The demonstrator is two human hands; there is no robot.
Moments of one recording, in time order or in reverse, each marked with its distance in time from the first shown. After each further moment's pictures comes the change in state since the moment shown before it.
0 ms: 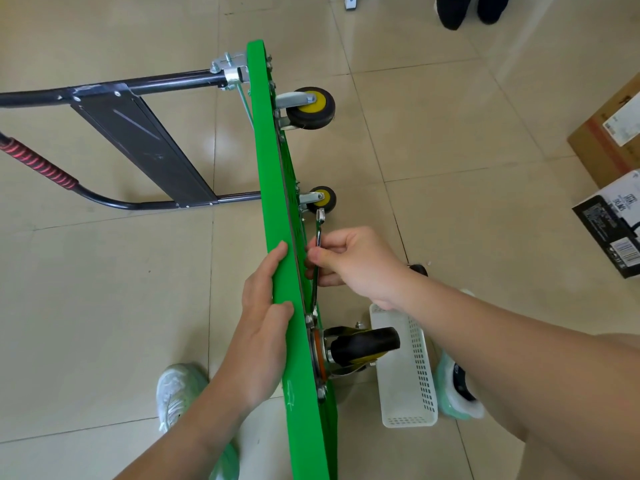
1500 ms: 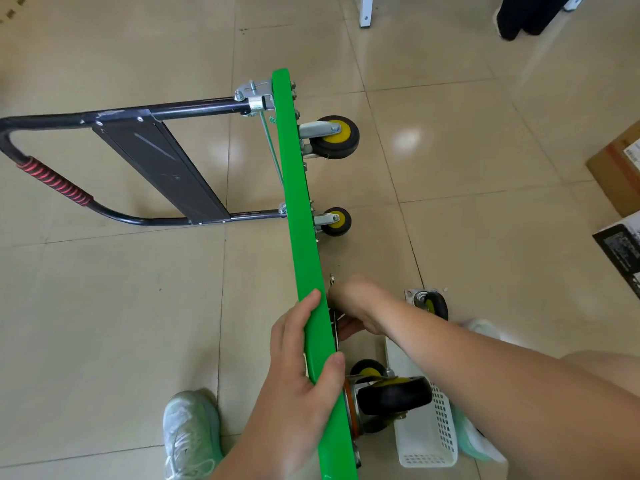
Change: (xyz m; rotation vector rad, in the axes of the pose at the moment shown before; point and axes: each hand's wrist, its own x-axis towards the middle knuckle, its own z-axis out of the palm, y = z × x) left_hand 0.001 0.007 0.000 0.094 0.007 0.083; right_hand 0.070 0.020 0.026 -0.280 0.028 0.644
